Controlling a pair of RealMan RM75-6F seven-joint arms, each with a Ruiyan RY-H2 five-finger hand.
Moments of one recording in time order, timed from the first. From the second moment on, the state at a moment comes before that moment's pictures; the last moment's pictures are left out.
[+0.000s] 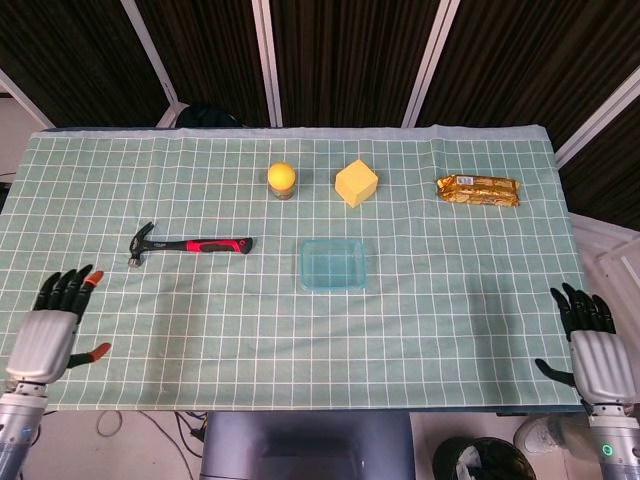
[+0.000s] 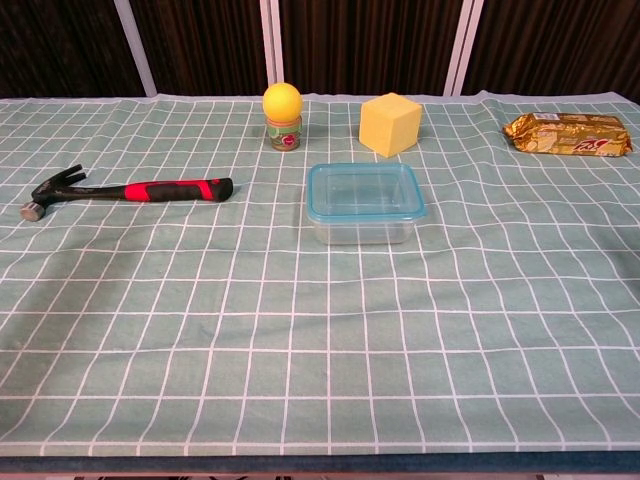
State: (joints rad) left arm -0.19 -1.13 -0.06 -1.83 1.48 1.35 0.28; right arm 0.08 -1.15 0.07 -1.63 -1.45 1.45 -0.09
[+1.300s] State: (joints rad) left arm -1.10 -1.88 -0.54 -1.62 0.30 1.26 1.21; right arm 0.08 -1.13 0.10 -1.68 -1.35 1.39 -0.05
